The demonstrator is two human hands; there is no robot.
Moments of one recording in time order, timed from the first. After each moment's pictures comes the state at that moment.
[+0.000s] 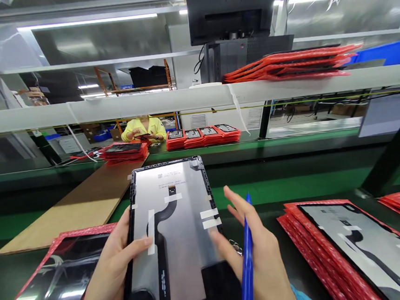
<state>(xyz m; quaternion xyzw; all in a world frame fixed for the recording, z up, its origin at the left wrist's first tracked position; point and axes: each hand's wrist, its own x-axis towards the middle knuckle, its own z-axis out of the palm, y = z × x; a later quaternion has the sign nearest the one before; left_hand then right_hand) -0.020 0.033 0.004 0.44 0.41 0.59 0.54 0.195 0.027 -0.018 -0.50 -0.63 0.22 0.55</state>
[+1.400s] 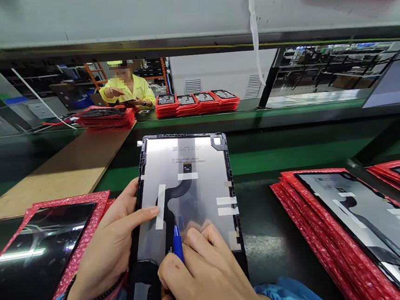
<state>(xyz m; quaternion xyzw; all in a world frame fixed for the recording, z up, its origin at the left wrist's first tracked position) 0.000 0.051 -0.016 0.40 0.38 0.55 0.62 0.154 0.003 -0.048 -0.39 -0.87 -0.01 0.31</state>
